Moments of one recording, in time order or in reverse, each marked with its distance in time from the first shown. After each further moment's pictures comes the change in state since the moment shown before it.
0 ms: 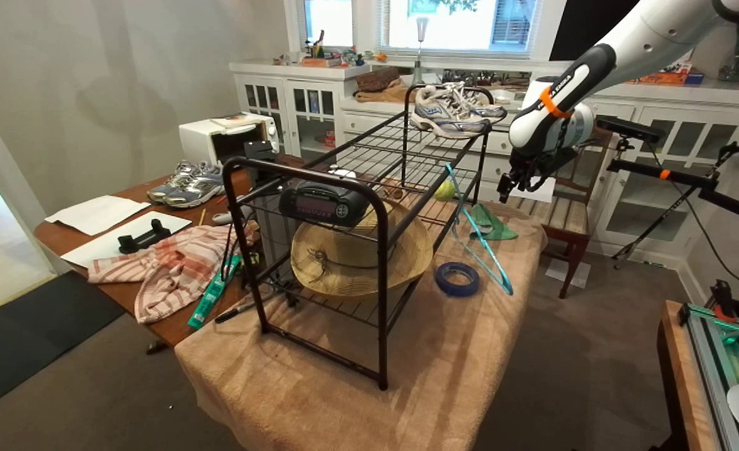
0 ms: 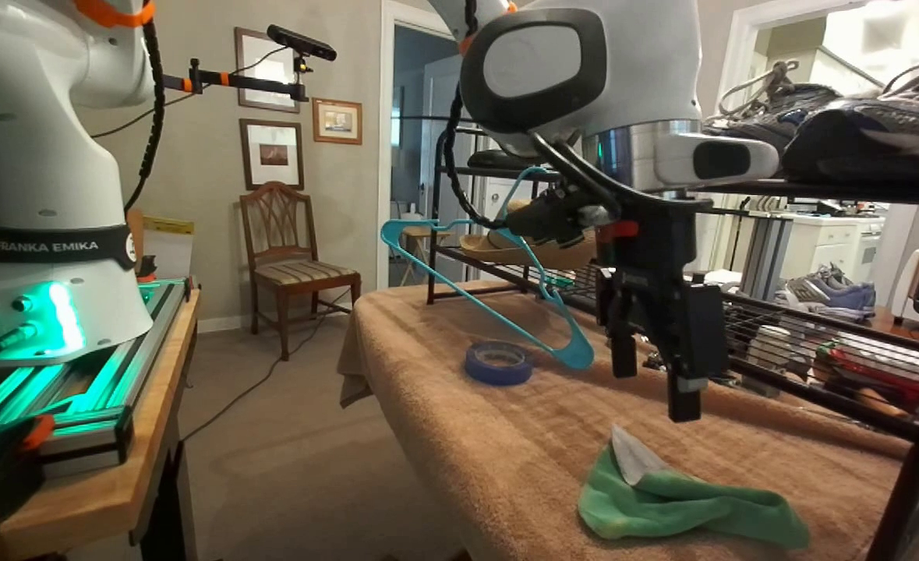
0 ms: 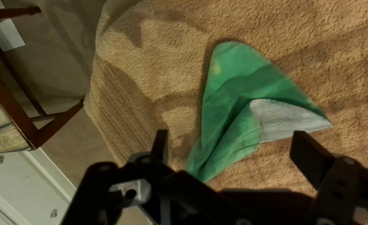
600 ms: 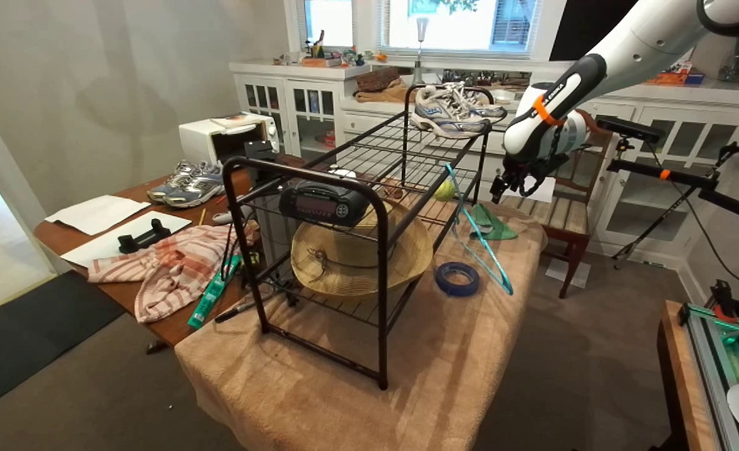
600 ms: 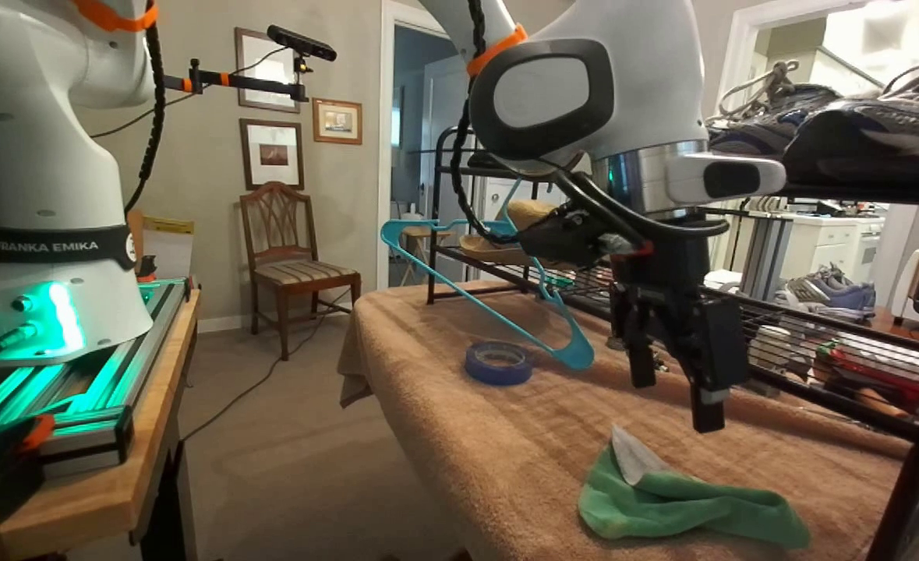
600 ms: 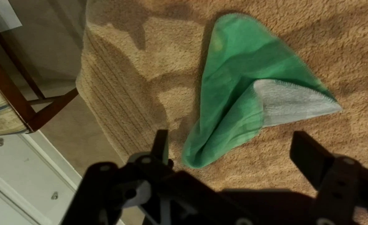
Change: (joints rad) arm -0.016 0.051 0.031 0.034 0.001 0.077 -0.001
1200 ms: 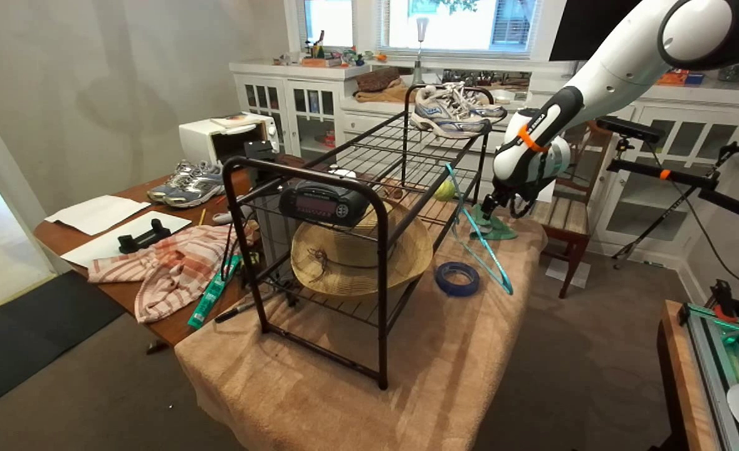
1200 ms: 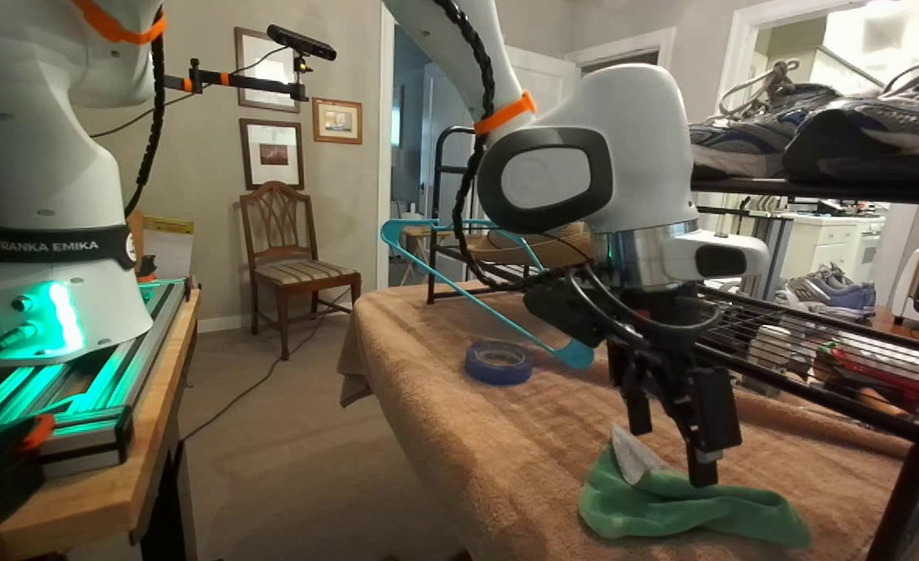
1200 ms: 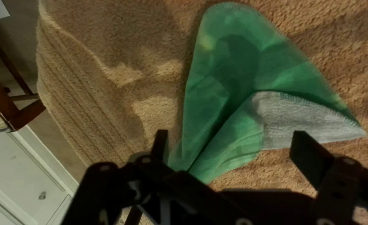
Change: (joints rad) arm -0.002 0.148 0.024 0.072 -0.007 0.085 0.006
